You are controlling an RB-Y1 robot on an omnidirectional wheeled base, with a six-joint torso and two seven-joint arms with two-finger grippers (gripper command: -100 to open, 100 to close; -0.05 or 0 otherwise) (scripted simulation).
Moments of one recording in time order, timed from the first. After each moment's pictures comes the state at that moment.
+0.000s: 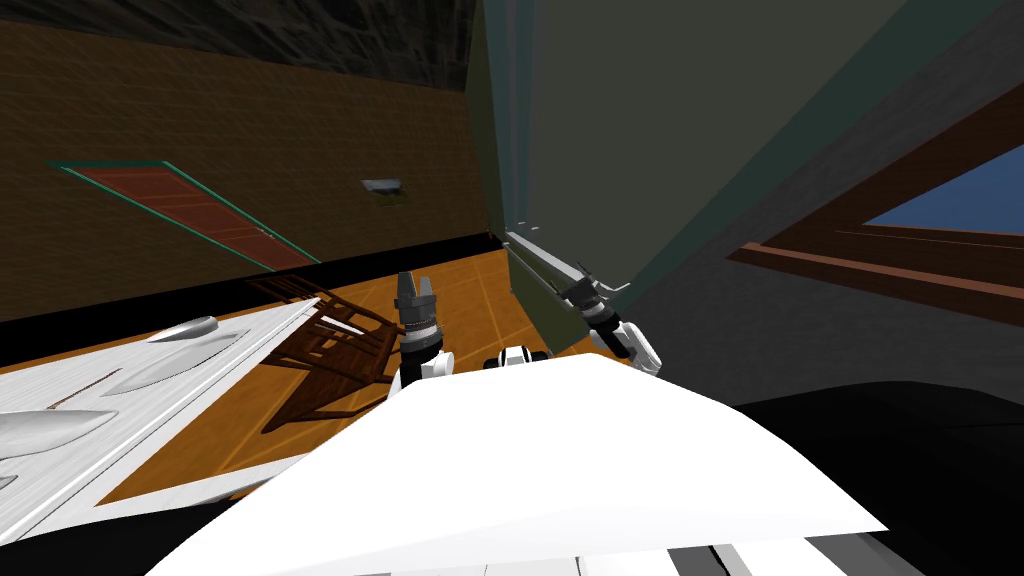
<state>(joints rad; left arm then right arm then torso) 0.46 0.05 -0.05 -2.22 -0.09 -0.61 -0.12 0.36 -0.24 -0.19 -2.02 0.65 -0.79 1.07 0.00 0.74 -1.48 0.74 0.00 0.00</state>
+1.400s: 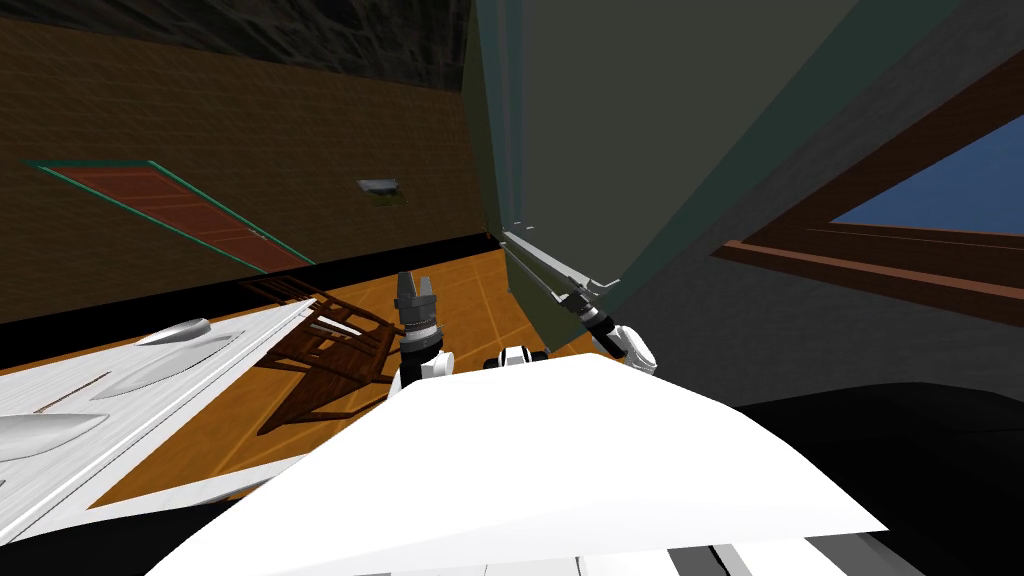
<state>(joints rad) 0.46 0.05 -0.05 -2.22 -0.09 -0.61 -0.12 0.33 -0.21 -0.26 -1.82 0.87 -0.83 1.45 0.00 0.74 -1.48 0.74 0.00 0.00</state>
